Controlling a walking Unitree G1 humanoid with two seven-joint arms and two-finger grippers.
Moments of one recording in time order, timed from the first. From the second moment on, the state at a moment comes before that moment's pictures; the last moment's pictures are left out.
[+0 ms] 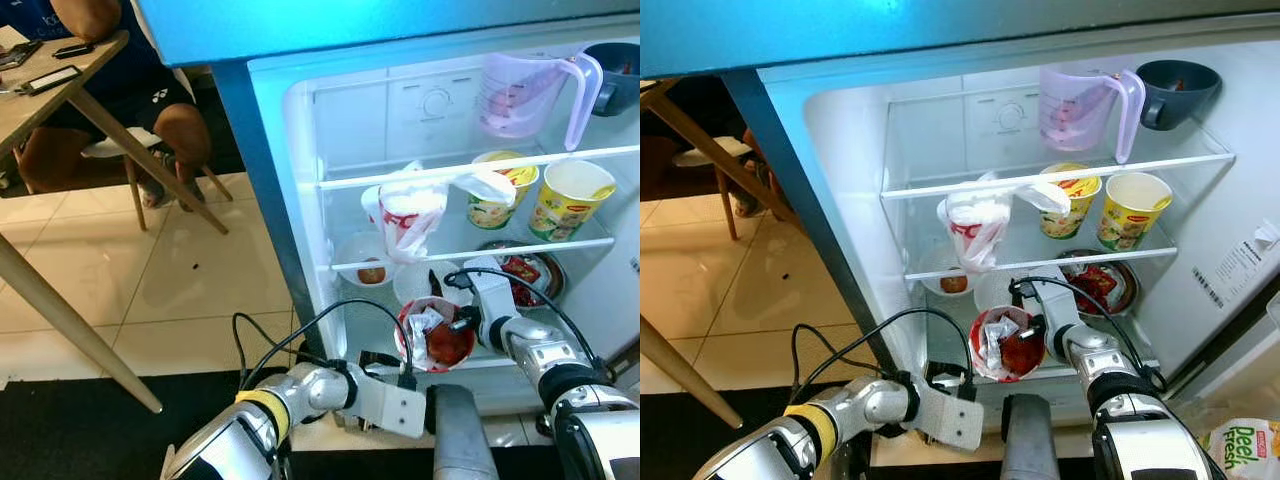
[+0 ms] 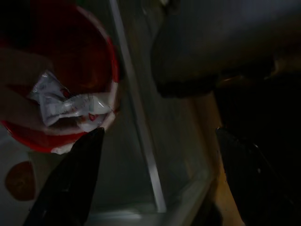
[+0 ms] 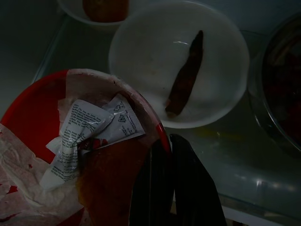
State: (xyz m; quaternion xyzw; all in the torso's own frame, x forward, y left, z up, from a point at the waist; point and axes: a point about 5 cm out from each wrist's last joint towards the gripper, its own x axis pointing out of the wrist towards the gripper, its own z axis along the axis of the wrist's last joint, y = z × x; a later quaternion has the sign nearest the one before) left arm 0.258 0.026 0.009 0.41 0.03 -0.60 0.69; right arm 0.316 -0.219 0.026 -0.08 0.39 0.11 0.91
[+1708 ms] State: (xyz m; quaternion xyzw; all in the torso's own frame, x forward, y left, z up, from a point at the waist) left arm 0.212 0.101 -0.016 -0.13 0.16 -0.48 0.85; right arm 0.311 -0.172 0.010 -0.01 0.40 0.15 0.90
